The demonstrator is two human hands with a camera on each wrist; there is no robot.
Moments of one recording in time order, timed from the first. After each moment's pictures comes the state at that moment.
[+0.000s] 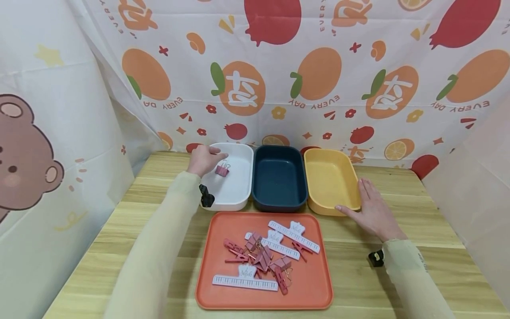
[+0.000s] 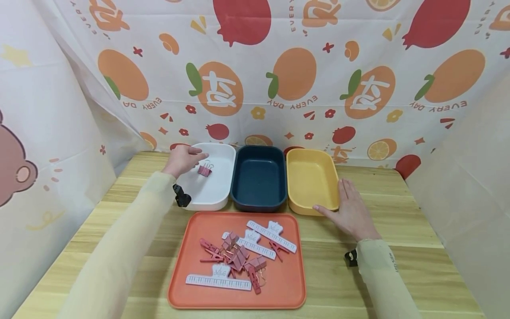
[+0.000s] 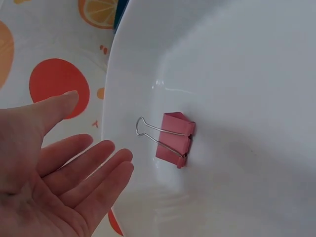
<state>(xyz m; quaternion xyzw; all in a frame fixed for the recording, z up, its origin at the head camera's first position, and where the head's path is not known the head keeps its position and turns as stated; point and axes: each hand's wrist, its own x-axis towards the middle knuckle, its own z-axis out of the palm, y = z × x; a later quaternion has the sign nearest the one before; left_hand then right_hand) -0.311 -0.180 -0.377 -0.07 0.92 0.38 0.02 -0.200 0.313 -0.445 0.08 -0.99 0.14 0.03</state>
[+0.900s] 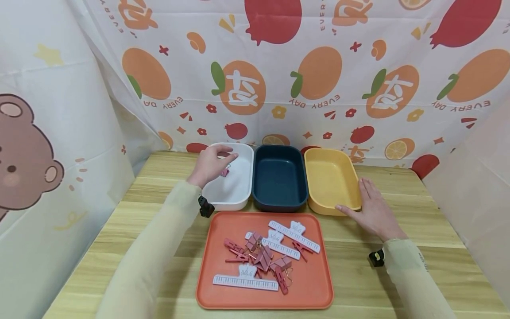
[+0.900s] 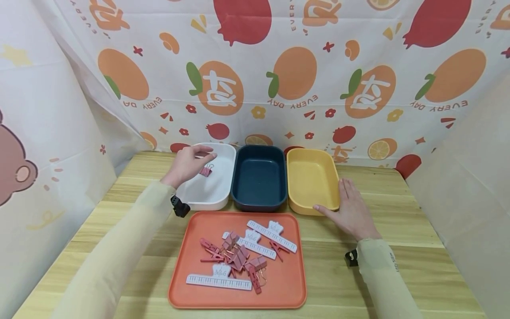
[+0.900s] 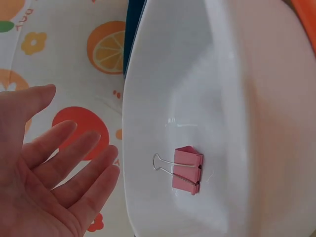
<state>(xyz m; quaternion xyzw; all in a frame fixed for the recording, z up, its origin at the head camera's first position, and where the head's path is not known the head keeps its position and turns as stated) -0.281 -0.162 -0.372 0.05 0.91 0.41 -0.03 -0.200 0.312 -0.443 0.07 -0.99 0.13 0.02</state>
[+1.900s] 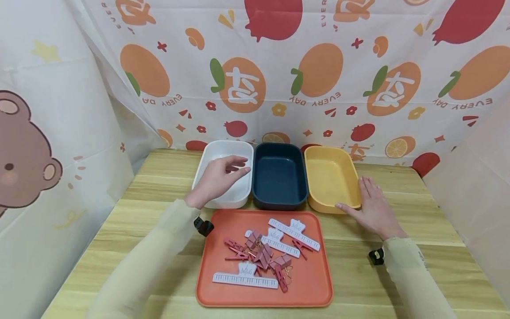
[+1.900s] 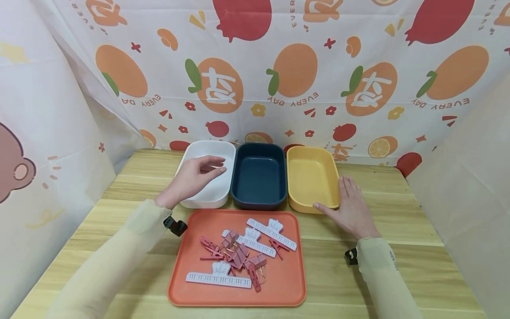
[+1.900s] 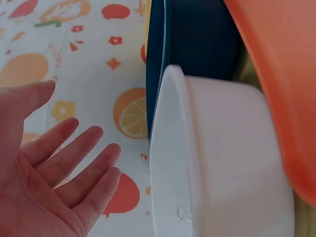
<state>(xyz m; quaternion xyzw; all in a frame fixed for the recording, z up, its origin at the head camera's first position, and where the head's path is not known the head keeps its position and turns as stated) -0.233 -0.138 -0.367 0.16 0.89 0.43 -0.03 -0.201 0.314 -0.445 0.09 -0.99 0.14 0.05</state>
